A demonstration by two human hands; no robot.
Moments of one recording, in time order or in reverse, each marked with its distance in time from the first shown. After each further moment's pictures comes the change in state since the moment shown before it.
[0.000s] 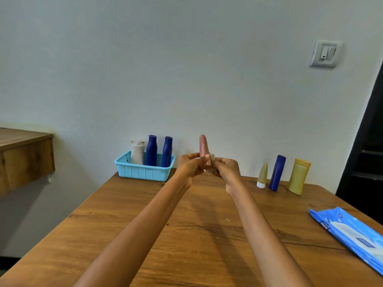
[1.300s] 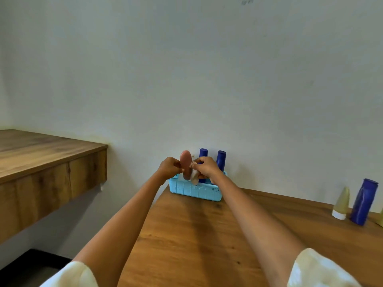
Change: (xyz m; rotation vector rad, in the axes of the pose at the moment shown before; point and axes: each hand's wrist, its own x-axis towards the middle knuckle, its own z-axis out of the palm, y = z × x) left_hand 0.089 0.043 -0.232 1.002 0.135 0.108; right_hand 0.079 0.009 0.233 -0.415 -0.419 -0.053
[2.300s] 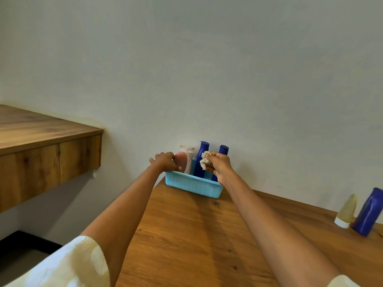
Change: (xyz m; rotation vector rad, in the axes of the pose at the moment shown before) left_hand 0.039 -0.033 0.018 0.358 -0.016 -0.145; right_hand -0.002 0.018 -0.017 0.573 0.138 0.090
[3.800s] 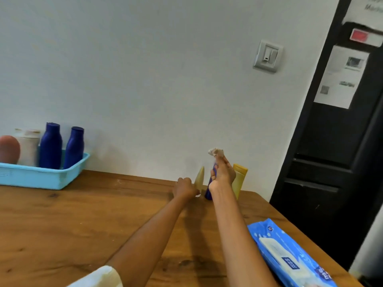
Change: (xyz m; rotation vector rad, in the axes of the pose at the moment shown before) left_hand -0.116 0.407 0.257 -0.400 -0.214 0.246; right_hand -0.084 -0.048 -0.357 0.477 0.700 -0.239
